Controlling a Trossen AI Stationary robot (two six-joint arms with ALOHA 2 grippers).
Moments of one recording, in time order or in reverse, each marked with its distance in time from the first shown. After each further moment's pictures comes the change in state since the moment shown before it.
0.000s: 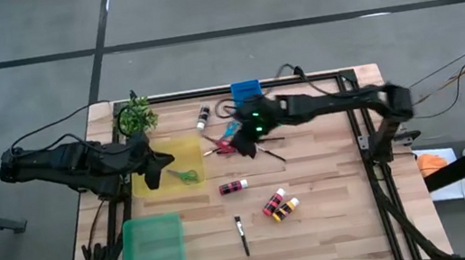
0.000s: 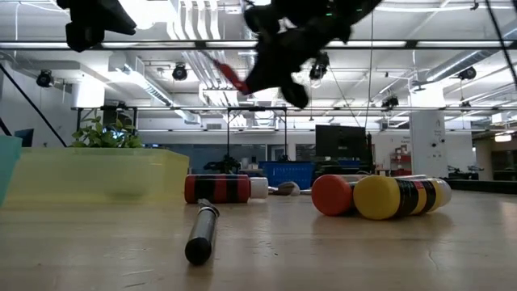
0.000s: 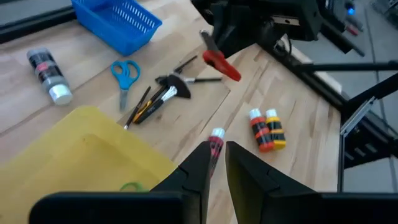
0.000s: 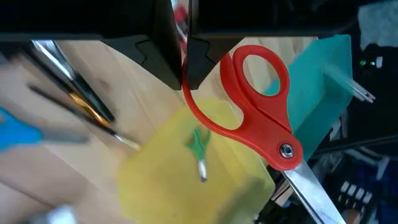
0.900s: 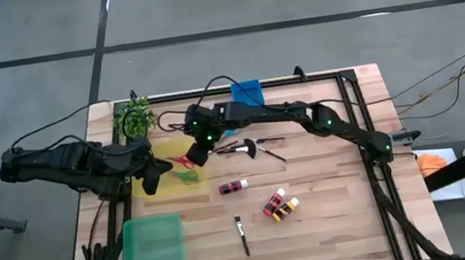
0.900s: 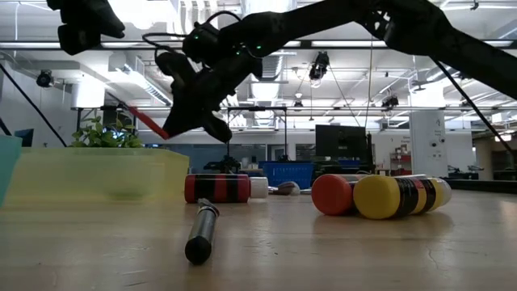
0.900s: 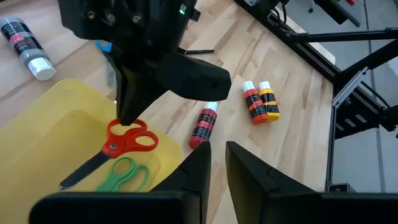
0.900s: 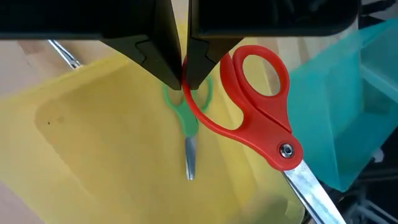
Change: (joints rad) left arm -0.001 0.000 -0.001 -0.049 0.100 -0.001; right arm -0.003 0.704 0.934 -0.413 -0.130 -0.190
